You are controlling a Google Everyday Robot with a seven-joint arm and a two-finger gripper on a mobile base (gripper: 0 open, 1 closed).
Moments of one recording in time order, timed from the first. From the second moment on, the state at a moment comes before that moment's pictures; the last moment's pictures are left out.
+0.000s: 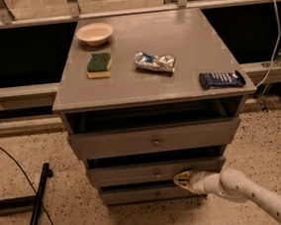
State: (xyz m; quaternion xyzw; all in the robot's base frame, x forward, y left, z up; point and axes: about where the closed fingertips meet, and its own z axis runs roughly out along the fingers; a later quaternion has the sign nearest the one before) arm 0.580 -0.148 0.327 -0.58 0.66 0.13 0.46
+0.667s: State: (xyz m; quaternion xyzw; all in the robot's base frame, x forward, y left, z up) arm 0.581 -0.146 0.333 -0.58 0.65 0.13 0.47
